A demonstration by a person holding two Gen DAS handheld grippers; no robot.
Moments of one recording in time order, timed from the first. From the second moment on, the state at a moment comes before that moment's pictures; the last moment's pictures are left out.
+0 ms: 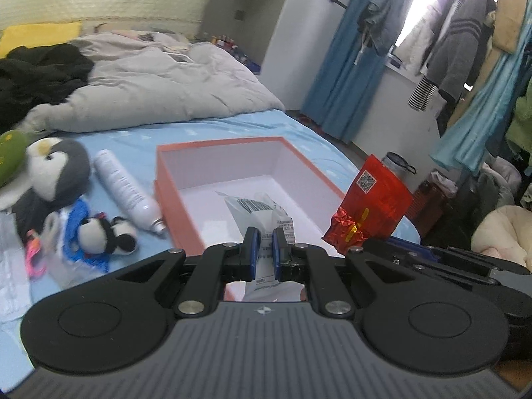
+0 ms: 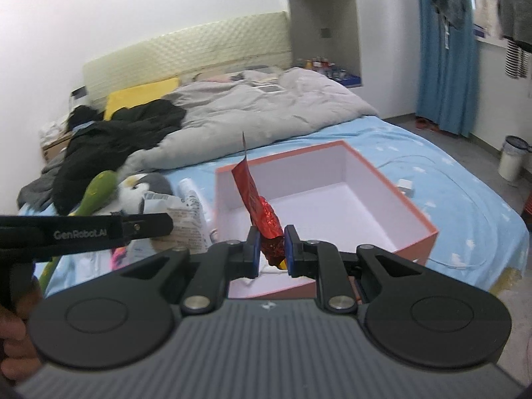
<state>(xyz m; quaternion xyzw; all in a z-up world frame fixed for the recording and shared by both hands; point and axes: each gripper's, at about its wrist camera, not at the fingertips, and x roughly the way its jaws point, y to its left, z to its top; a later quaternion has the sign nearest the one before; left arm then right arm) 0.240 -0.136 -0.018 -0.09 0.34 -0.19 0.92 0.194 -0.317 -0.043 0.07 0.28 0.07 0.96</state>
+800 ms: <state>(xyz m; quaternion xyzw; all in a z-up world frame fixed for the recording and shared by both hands) 0.420 -0.241 -0.113 -0.03 0.45 -0.22 0.86 0.318 -0.404 -0.122 0.12 0.37 0.01 0.92</state>
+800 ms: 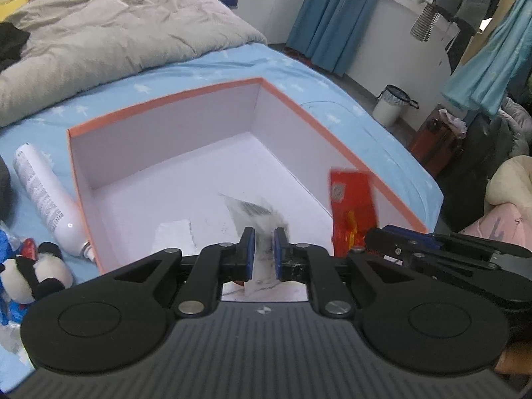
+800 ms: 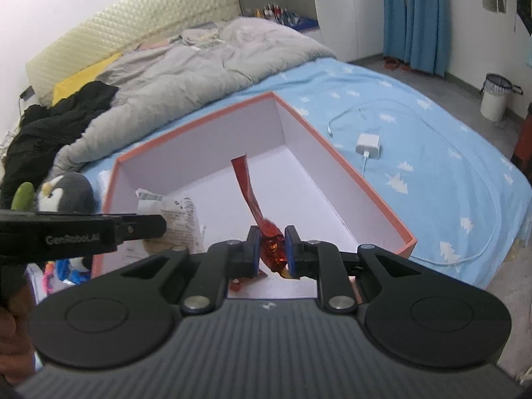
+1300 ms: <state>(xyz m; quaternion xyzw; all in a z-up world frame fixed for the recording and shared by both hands) 0.418 -0.243 -0.112 -0.02 0.44 -0.22 0.87 0.325 -0.412 -0.132 0.12 0.38 0.01 0.92</state>
